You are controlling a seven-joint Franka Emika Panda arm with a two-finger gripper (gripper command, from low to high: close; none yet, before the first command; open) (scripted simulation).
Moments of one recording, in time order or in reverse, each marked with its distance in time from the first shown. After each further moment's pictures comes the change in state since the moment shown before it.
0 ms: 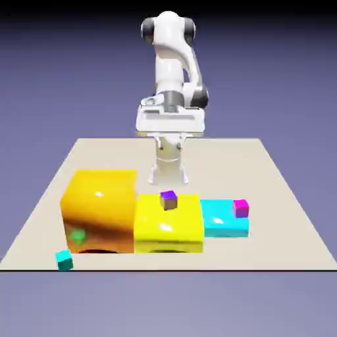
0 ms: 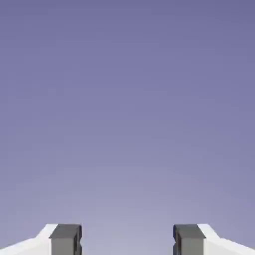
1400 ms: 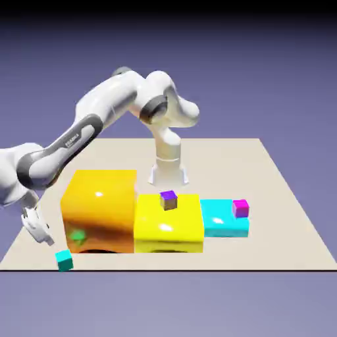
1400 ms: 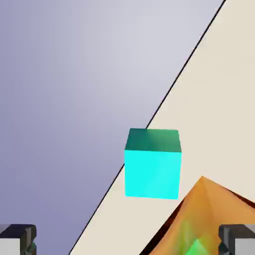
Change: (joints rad) arm -0.191 1.522 -0.719 1.510 0.782 -1.442 0.128
